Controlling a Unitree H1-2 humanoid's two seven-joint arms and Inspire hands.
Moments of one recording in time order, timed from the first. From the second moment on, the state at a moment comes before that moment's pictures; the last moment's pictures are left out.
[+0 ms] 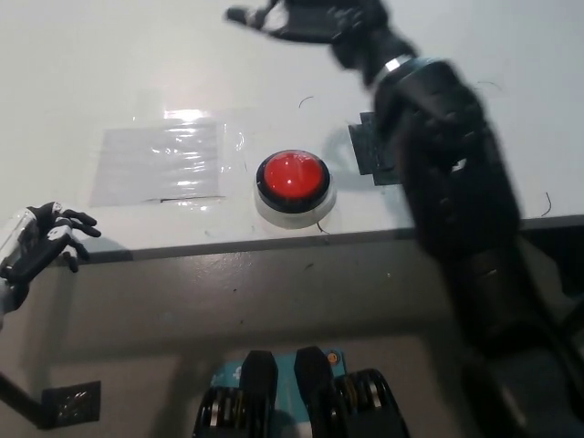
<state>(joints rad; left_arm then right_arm) -0.31 0.43 0.16 0.05 -0.17 0.21 -0.23 -1.04 0.08 0.05 0.44 0.20 0.25 0.11</state>
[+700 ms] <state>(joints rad) -0.32 0.43 0.16 0.05 -0.17 0.21 -0.23 -0.95 0.09 0.02 0.75 0.20 0.03 0.17</state>
